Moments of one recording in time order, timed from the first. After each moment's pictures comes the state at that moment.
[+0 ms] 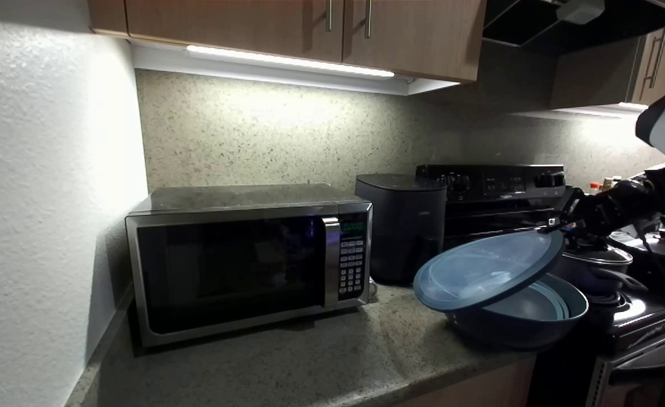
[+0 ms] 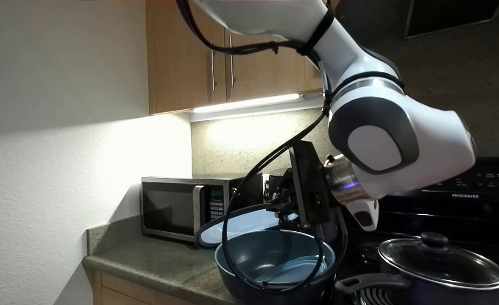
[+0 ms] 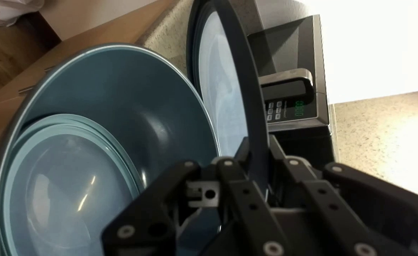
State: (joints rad) arm -0.39 0.15 -0.38 -2.15 1.06 1.54 -0.49
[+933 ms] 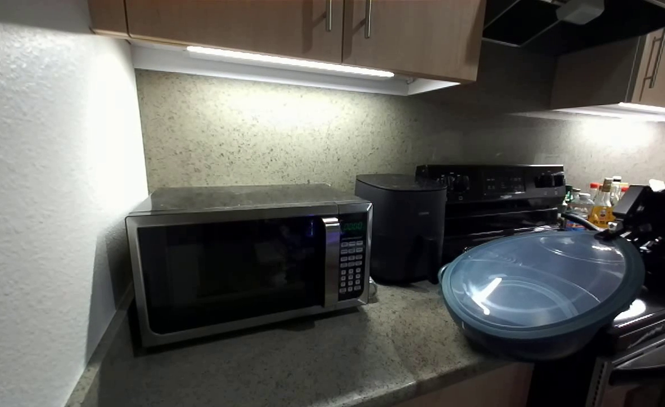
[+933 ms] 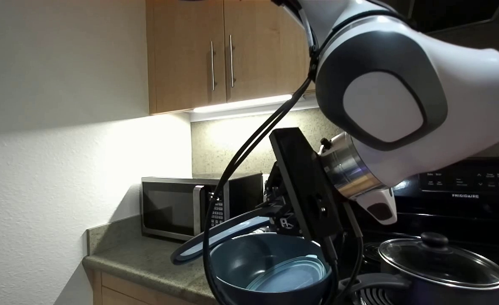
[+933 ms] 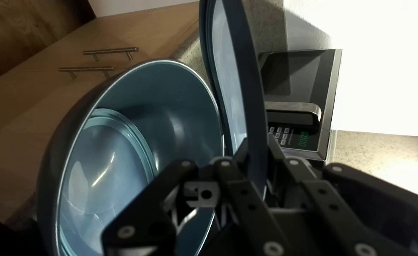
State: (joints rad) arm -0.42 -0.09 -0.45 -2.34 0.88 1.59 -0.67
